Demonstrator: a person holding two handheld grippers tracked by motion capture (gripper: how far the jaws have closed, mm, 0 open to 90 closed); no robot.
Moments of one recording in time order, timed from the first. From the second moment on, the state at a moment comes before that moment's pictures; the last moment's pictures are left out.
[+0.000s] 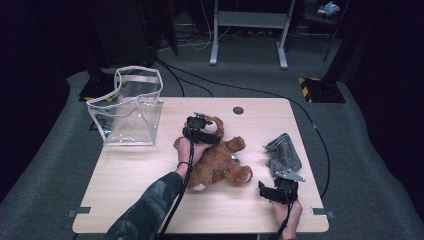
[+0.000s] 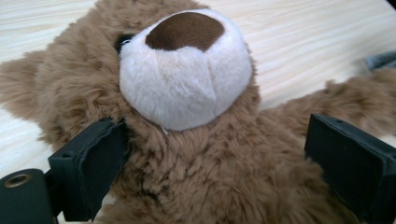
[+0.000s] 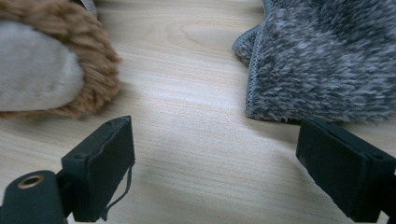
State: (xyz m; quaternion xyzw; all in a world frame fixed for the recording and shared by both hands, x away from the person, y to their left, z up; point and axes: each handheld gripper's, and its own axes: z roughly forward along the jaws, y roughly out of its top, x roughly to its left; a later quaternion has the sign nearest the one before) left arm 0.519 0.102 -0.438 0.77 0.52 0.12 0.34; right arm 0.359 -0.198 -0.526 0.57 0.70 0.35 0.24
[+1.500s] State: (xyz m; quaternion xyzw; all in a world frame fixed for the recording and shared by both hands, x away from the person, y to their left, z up) left arm 0.528 0.107 -0.467 0.75 0.56 0.14 0.30; right arm 0.360 -0.194 -0.527 0.57 0.71 0.33 0.24
